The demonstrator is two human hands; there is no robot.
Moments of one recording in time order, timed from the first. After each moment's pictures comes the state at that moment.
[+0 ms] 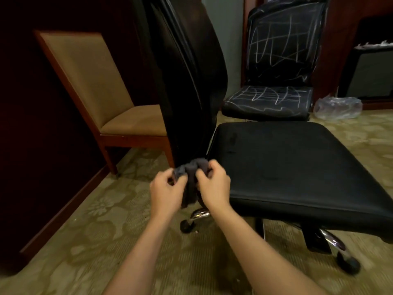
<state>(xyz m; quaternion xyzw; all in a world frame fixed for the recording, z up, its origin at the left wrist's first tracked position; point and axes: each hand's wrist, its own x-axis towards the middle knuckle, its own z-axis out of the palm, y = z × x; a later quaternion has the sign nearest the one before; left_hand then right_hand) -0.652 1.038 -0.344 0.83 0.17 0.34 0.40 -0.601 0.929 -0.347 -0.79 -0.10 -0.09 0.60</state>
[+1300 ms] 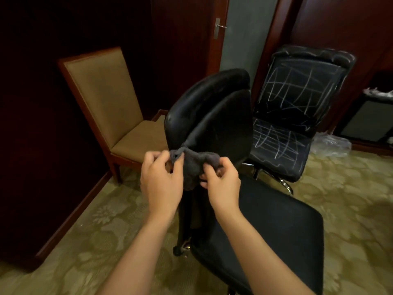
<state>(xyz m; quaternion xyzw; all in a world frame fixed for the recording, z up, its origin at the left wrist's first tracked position) -0.578 1.098 0.022 0.81 0.25 0.41 0.34 -0.529 0.987 0.019 -0.73 -0.08 0.01 0.68</state>
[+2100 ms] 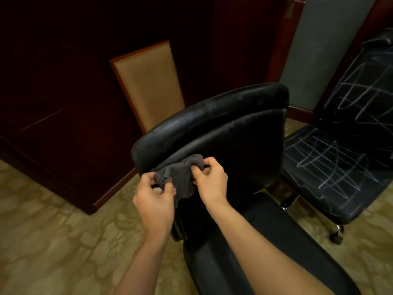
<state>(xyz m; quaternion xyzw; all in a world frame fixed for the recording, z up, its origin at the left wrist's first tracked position) -0.491 1.021 0.053 0.64 0.49 0.44 0.39 -0.375 0.981 0.042 -0.74 -0.20 0.22 0.61</state>
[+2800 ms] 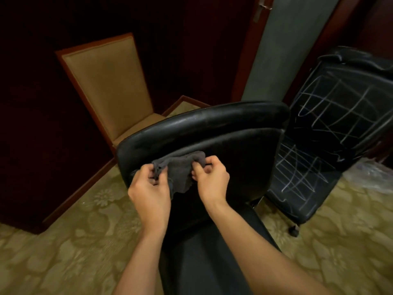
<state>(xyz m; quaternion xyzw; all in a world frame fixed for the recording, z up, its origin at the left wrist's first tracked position) -0.392 1.057 0.056 0.70 0.43 0.46 0.33 -0.289 0.985 0.063 -0.78 -0.13 0.14 0.60</state>
